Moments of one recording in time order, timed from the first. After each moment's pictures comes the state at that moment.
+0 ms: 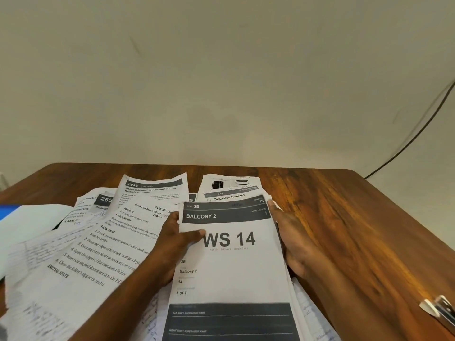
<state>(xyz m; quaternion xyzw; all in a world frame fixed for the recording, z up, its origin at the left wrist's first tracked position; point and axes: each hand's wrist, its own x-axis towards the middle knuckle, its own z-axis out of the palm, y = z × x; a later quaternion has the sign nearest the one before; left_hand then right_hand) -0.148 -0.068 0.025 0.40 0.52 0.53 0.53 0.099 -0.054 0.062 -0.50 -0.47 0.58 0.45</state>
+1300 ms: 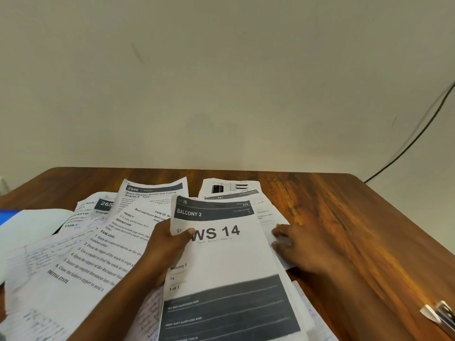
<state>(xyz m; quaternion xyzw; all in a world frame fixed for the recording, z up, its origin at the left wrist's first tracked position) -0.160 -0.070 0.033 0.44 0.62 0.50 0.42 0.153 -0.039 0.049 -0.60 -0.78 0.12 0.09</state>
